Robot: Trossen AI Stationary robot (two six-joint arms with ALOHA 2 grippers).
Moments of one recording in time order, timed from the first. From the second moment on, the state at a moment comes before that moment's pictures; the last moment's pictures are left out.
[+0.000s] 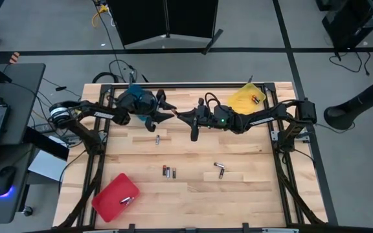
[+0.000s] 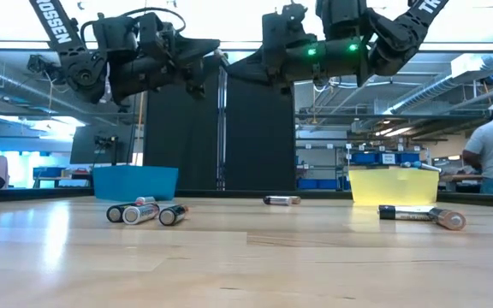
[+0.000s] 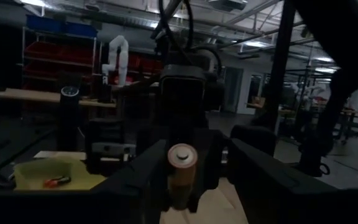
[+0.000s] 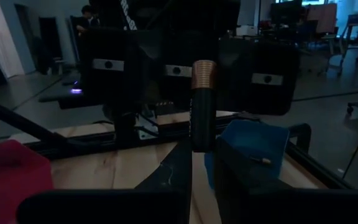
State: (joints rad) left arm 0.49 1.52 0.51 1.35 0.69 -0.31; right arm -0.14 1.71 0.84 0.85 0.07 0.06
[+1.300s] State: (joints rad) left arm 0.77 1.29 0.65 0.71 0.88 -0.32; right arm -0.16 1.71 0.85 0.46 0.27 -0.05
